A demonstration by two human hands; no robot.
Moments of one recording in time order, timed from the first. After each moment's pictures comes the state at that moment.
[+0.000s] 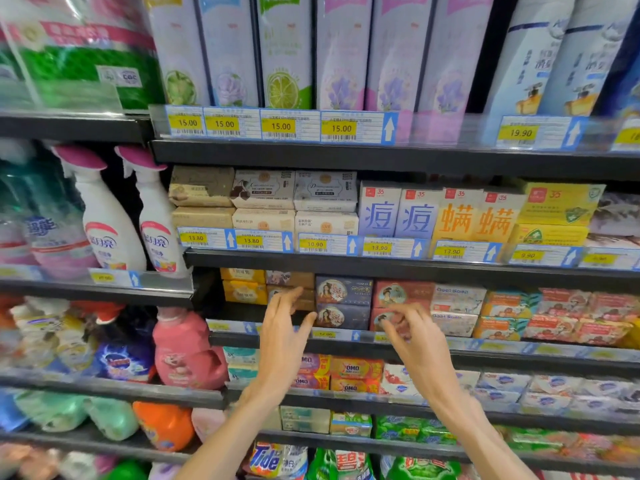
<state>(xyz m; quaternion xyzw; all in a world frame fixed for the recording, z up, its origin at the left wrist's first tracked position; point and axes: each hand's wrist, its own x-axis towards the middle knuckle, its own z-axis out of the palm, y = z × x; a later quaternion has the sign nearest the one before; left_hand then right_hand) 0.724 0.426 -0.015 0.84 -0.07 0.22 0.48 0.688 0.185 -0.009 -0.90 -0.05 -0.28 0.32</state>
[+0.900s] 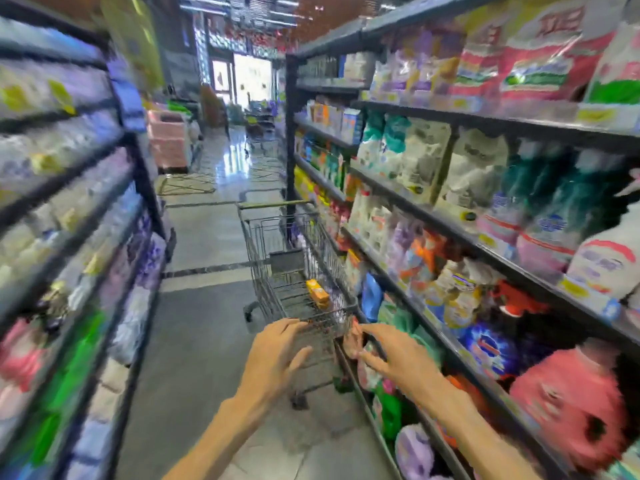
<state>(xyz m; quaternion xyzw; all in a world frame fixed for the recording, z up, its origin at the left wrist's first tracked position) 0.297 0.889 -0.068 0.88 0.32 0.31 0.13 0.539 0.762 -0.034 -0.74 -0.65 0.02 0.18</state>
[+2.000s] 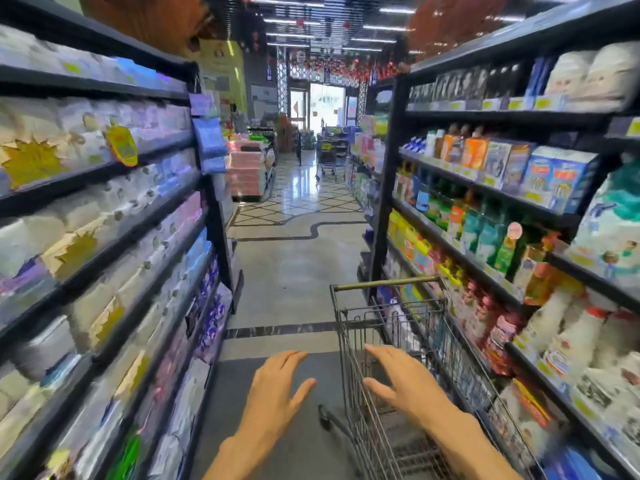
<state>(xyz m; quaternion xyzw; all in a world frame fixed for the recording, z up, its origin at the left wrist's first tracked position) 0.234 1.556 -0.070 0.83 0.47 0.27 0.14 0.503 1.502 -0.038 -0.68 -0.73 0.05 0.11</state>
